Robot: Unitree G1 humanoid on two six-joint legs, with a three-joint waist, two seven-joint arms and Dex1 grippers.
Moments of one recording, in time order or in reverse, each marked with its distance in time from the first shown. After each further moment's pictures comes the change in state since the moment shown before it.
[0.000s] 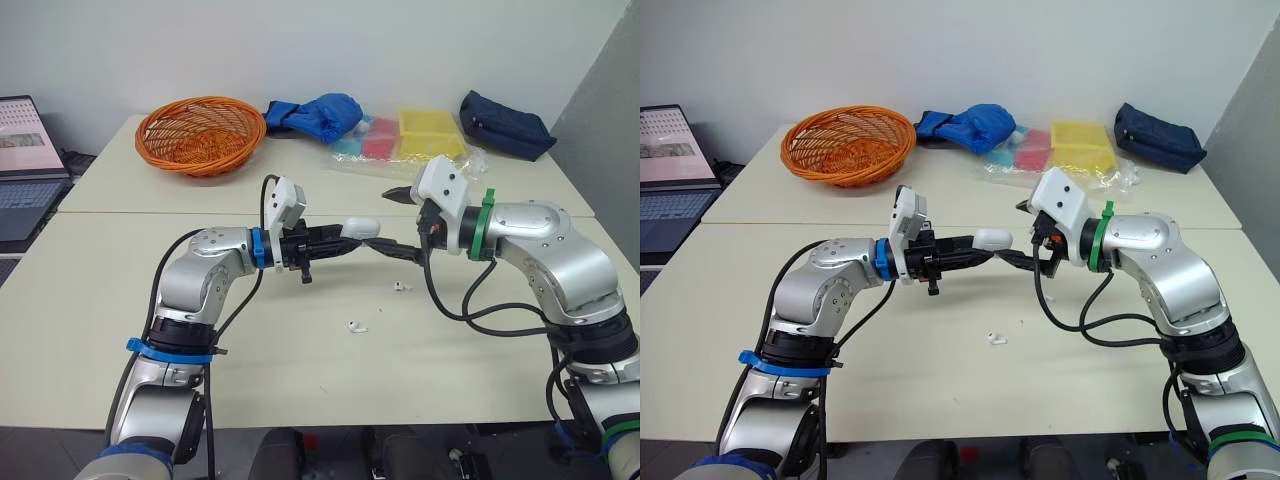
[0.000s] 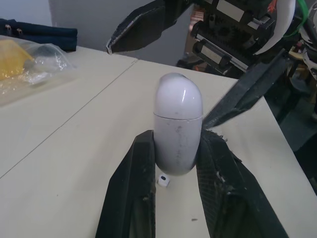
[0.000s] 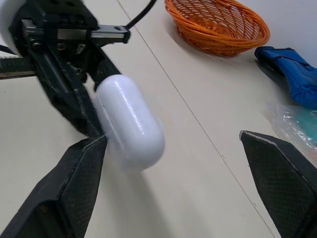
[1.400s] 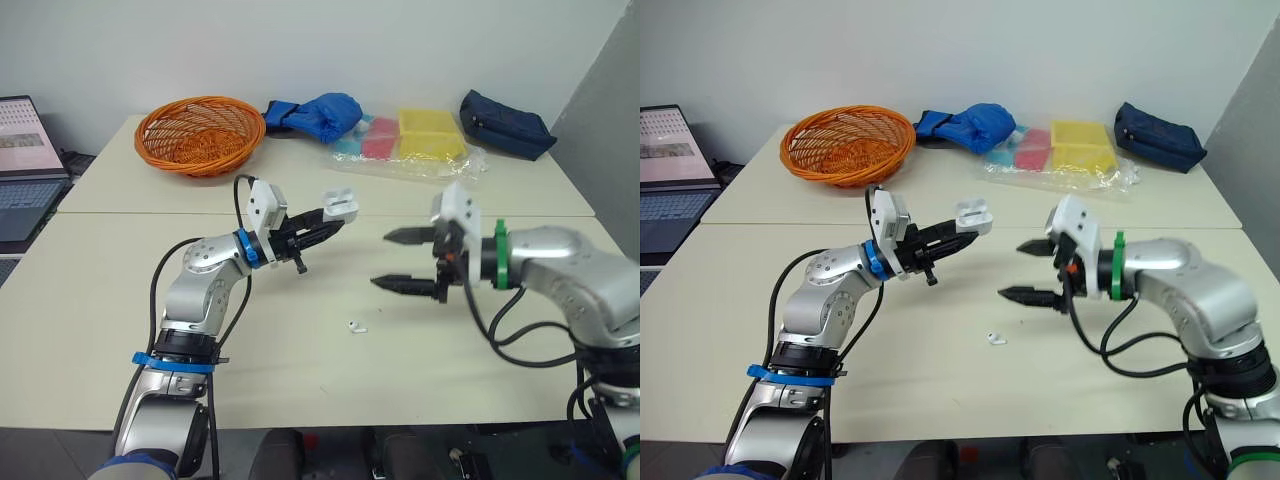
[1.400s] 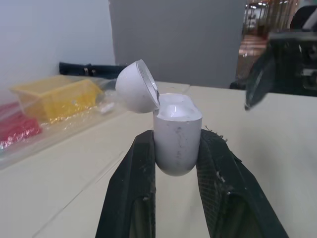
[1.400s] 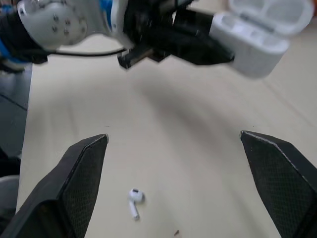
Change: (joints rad) left arm 0.071 -0.047 0.060 0.118 0.001 -0.330 0.128; right arm 0.168 -0.078 -0.025 -0.130 0.242 0.136 0.062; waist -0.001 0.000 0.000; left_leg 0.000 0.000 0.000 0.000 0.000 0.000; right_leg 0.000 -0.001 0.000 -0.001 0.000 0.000
